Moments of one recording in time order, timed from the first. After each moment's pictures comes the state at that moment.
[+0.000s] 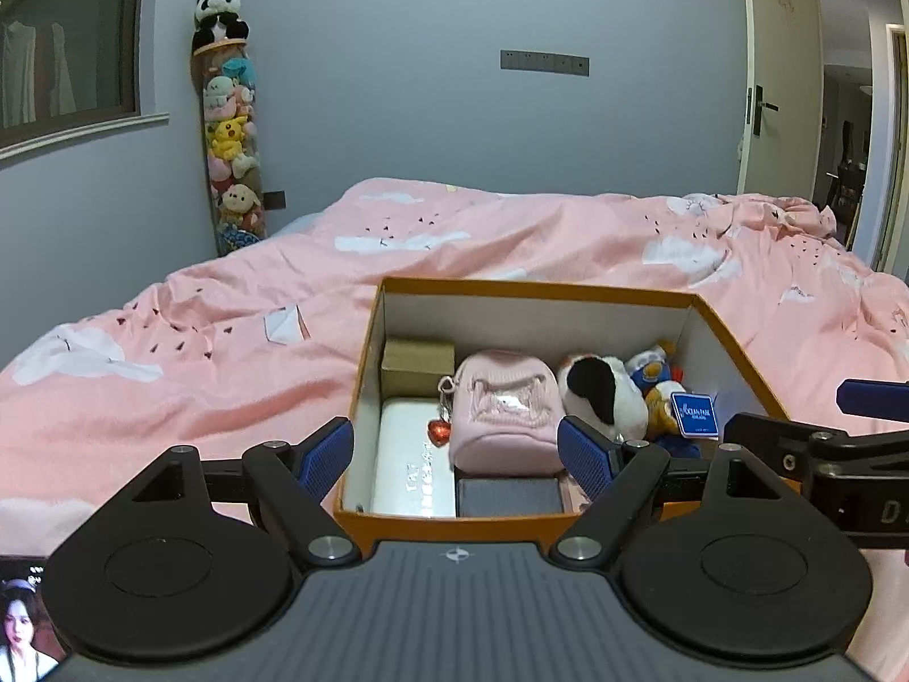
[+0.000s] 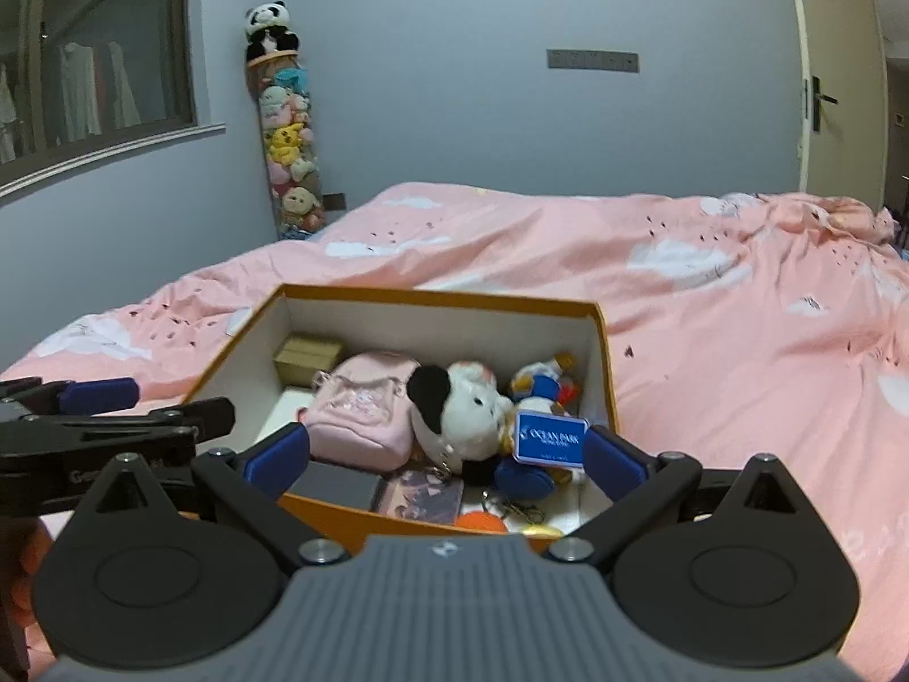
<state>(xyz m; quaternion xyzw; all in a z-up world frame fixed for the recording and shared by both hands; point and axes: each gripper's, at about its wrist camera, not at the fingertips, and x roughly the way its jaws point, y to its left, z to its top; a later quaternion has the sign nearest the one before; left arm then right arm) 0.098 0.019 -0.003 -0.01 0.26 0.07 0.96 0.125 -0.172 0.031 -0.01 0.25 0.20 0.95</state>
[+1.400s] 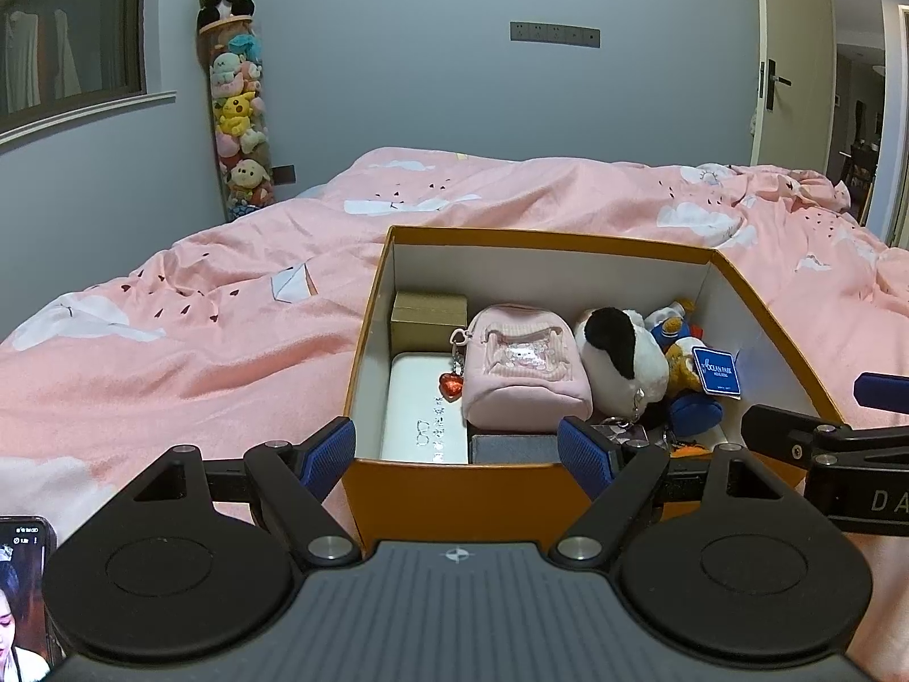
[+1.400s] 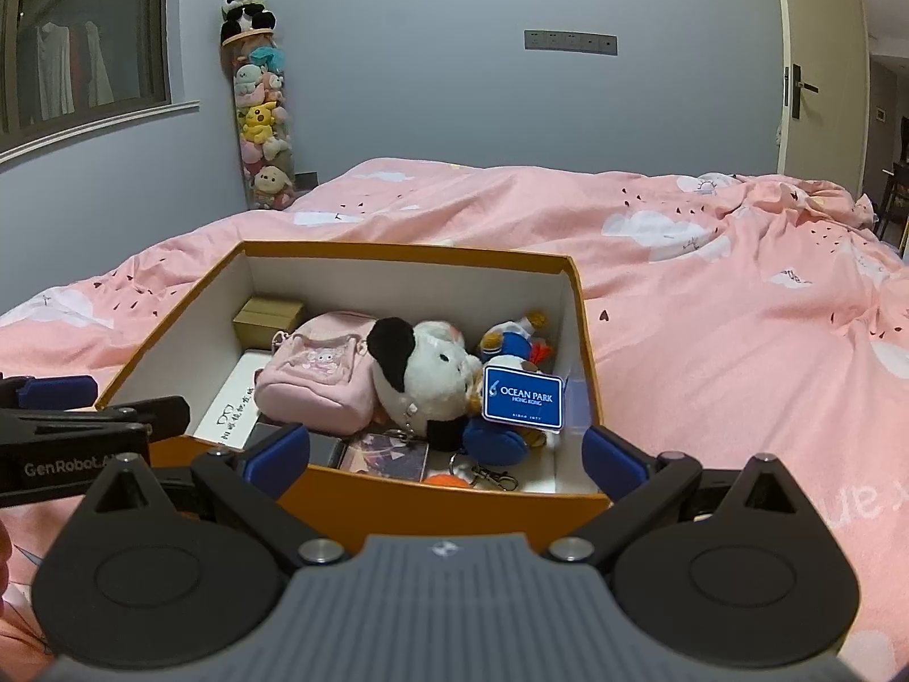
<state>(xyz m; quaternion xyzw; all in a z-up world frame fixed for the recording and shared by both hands) 0.097 0.021 -0.022 -0.01 0.29 0.08 0.95 0.130 -0.172 0.001 -0.02 0.26 0.17 0.95</state>
